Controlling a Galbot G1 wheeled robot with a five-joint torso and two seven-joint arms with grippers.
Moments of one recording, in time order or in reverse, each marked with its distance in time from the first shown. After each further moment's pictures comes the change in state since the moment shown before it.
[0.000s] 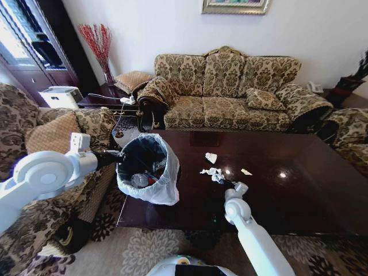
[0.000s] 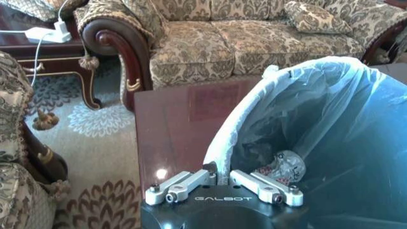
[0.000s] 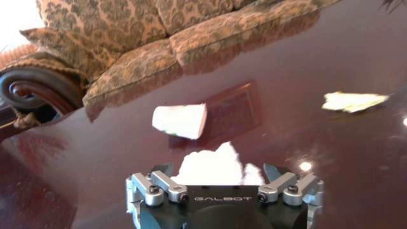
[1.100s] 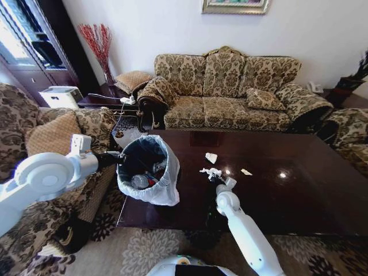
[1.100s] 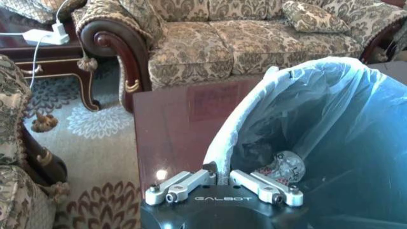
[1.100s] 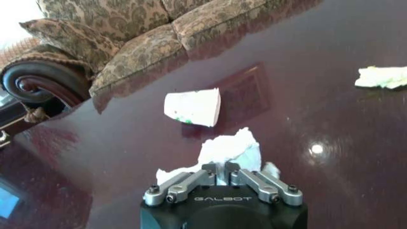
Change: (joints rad) left arm 0.002 -0.002 0.002 -0.002 0.021 -0.001 0.015; right arm 0.065 0.030 -0.014 -0.064 0.067 -0.037 -0.011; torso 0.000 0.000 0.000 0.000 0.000
